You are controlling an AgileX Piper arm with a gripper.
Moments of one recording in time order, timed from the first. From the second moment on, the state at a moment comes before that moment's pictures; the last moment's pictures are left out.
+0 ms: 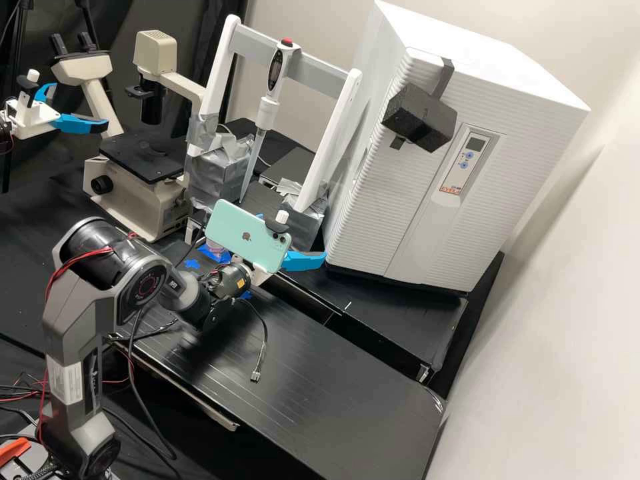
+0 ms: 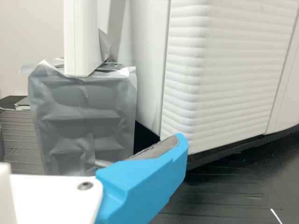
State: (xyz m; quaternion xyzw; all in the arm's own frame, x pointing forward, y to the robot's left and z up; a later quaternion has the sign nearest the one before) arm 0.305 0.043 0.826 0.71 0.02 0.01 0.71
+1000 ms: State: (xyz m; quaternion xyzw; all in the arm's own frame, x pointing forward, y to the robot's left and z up) arm 0.262 0.035 0.944 0.75 -0.05 0.18 0.64
